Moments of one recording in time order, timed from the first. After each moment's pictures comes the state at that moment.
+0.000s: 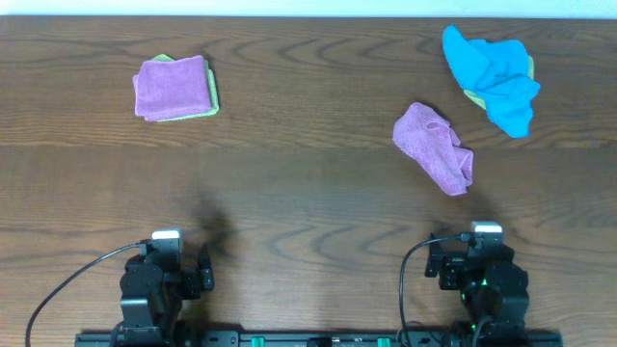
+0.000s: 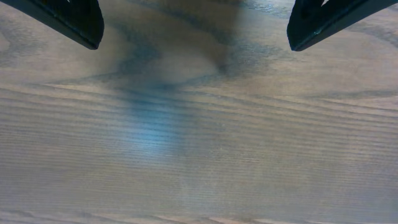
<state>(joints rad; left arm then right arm) 0.00 0.01 0.23 -0.89 -0.01 -0.02 0.02 0.04 0.17 -0.72 0.03 0.02</state>
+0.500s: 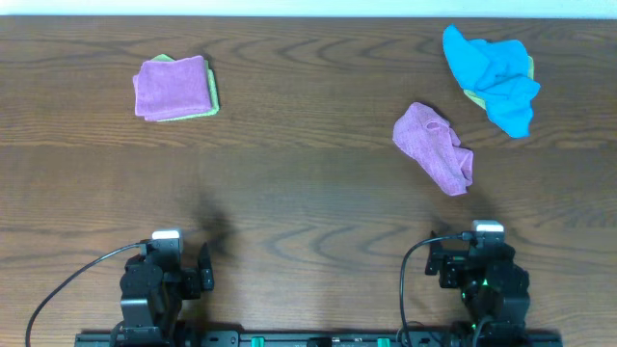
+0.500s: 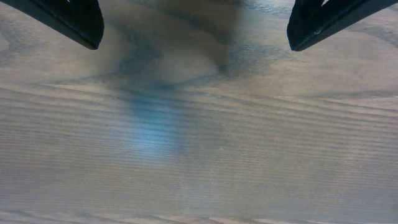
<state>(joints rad) 0.00 0.01 0.23 -0.89 -0.01 -0.02 0.02 0.05 0.18 -0.70 0.04 0.03</state>
